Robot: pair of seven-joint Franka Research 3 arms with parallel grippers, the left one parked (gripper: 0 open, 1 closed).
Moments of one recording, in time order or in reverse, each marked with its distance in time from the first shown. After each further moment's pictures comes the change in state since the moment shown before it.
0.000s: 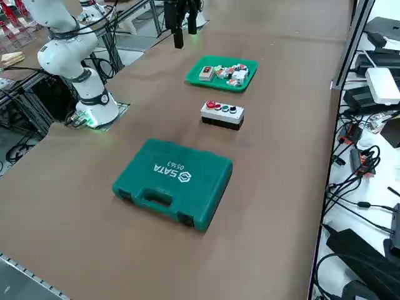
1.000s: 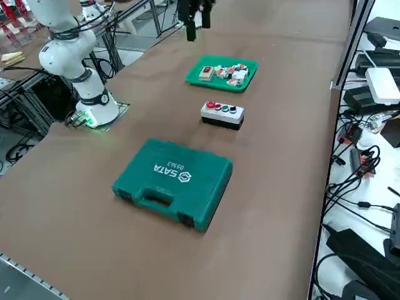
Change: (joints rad) arm 0.069 0.081 -0.034 0.124 -0.004 -0.034 0.095
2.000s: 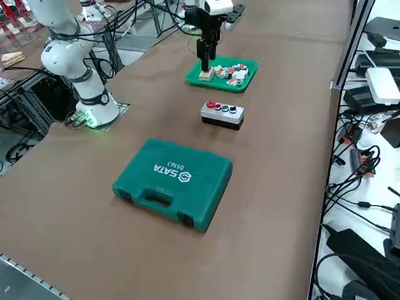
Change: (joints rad) arm 0.136 0.008 0.001 -0.322 0.034 0.294 0.060
